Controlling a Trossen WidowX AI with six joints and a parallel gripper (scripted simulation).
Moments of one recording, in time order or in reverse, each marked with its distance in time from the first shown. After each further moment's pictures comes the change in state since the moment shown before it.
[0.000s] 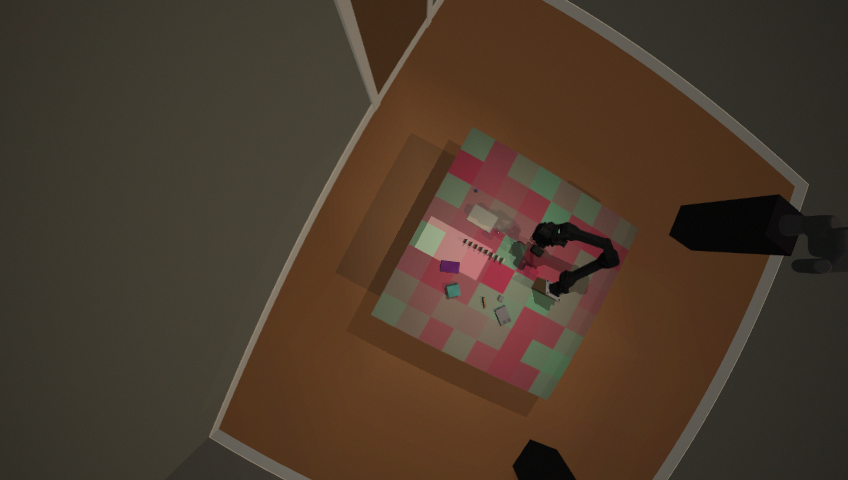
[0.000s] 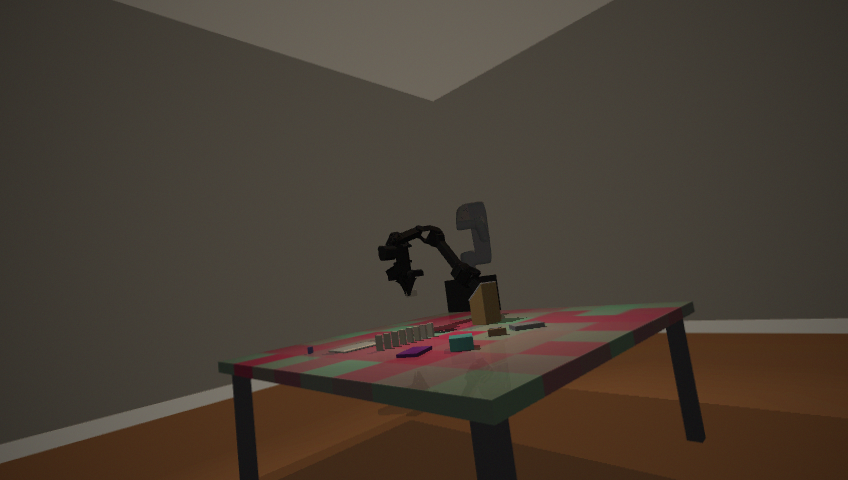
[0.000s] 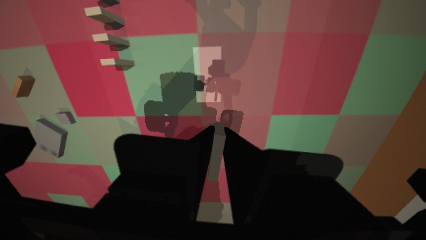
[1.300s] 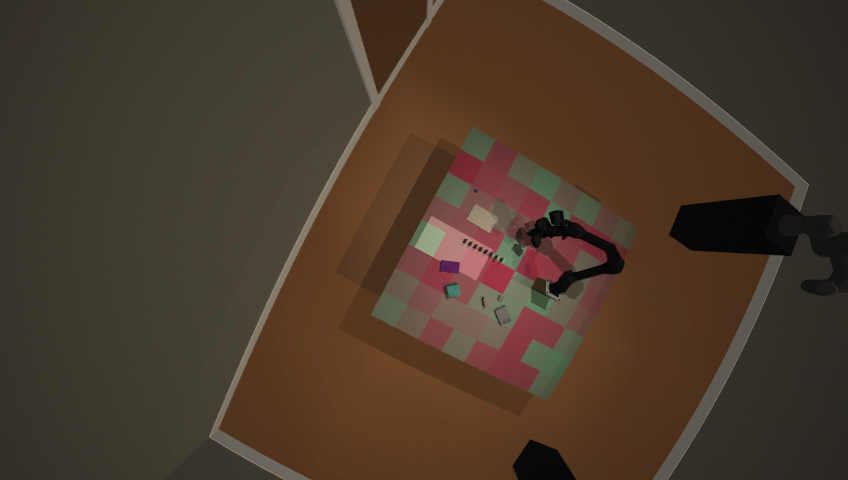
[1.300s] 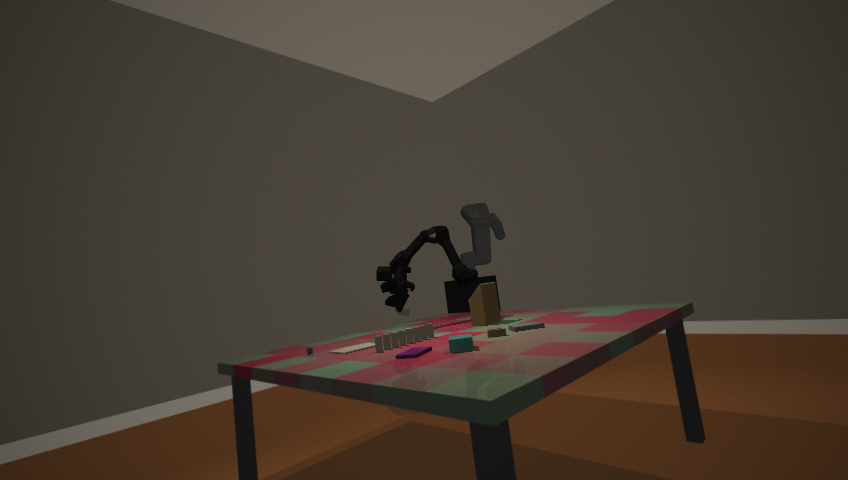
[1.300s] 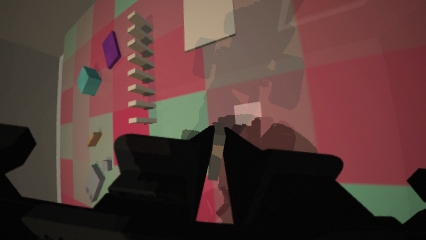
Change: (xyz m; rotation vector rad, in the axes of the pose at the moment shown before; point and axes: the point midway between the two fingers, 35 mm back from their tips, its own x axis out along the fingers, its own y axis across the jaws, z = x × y) arm 0.062 -0.026 0.031 0.147 -0.405 0.386
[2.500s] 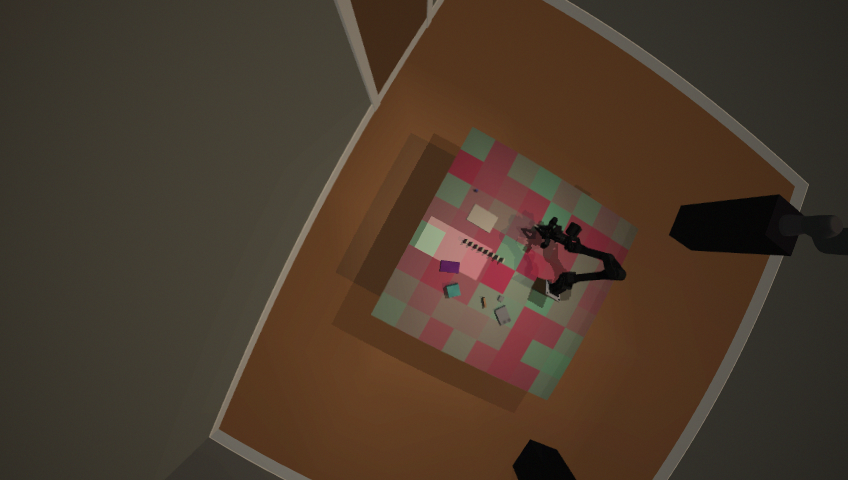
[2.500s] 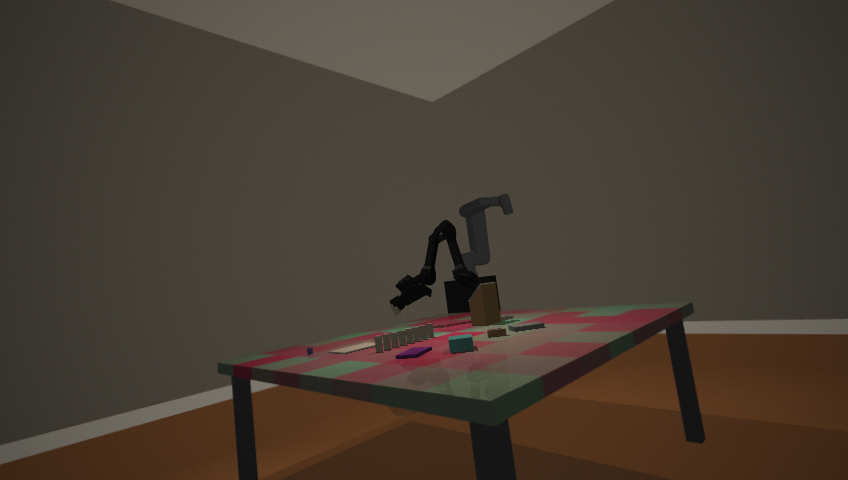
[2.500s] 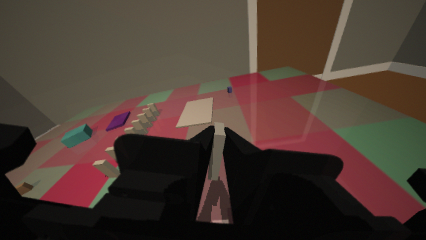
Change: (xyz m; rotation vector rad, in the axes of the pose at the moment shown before) arm -0.030 -0.038 -0.010 -0.205 -0.872 0.040
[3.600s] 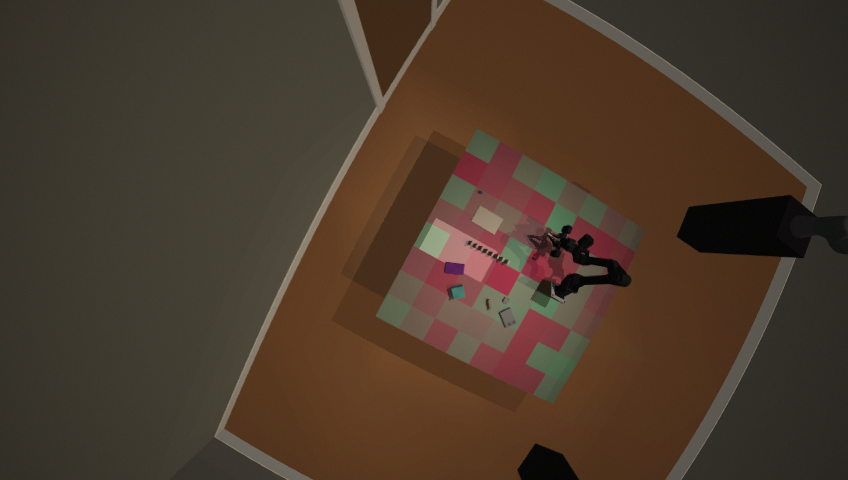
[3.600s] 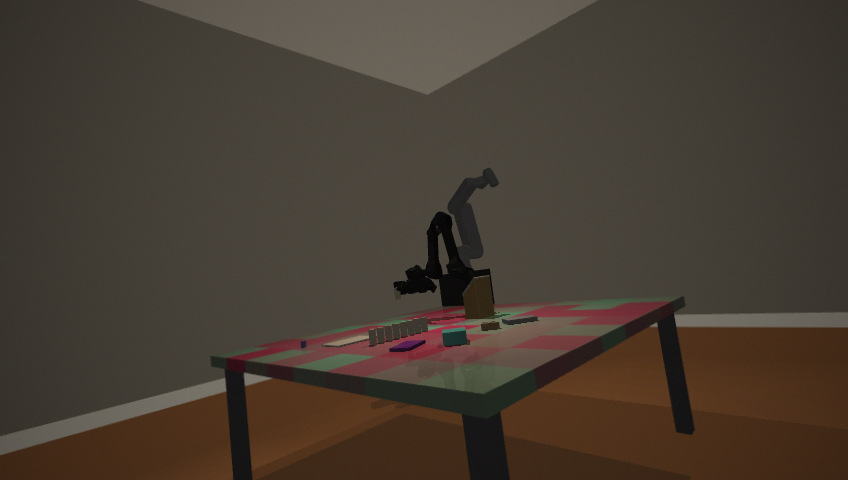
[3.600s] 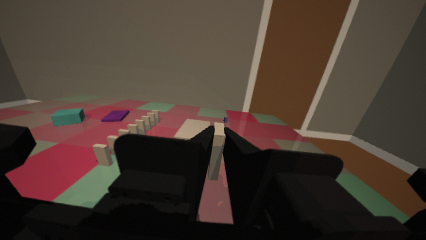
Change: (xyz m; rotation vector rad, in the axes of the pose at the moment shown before) arm -0.049 0.026 0.008 -0.305 -0.234 0.021
